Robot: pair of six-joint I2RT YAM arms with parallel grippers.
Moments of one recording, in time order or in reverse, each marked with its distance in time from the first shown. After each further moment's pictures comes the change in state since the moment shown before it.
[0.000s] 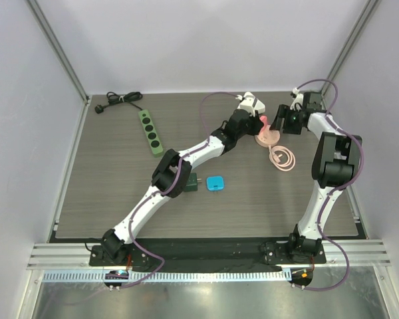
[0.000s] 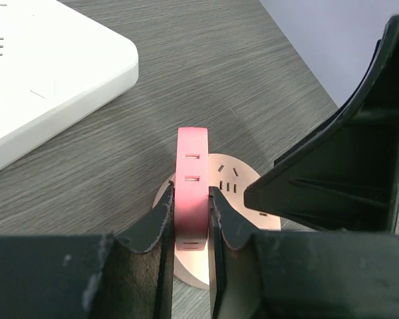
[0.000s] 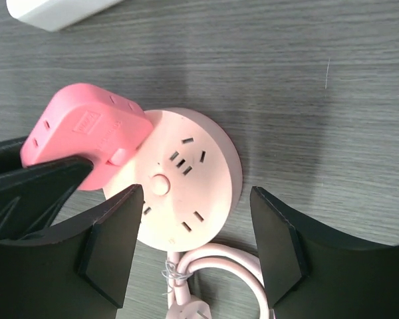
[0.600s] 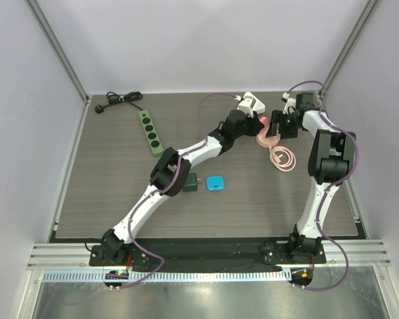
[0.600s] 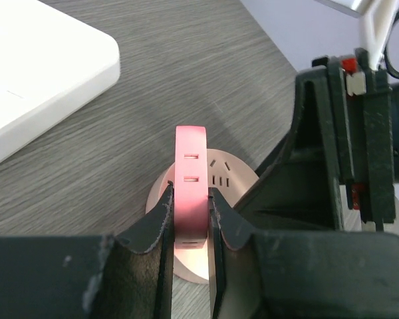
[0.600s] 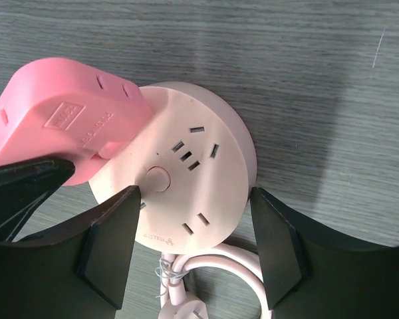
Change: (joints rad) left arm 0.012 -0.013 -0.053 0.071 0.097 -0.014; right arm 0.040 0.069 0.057 -0.129 0.035 -0.111
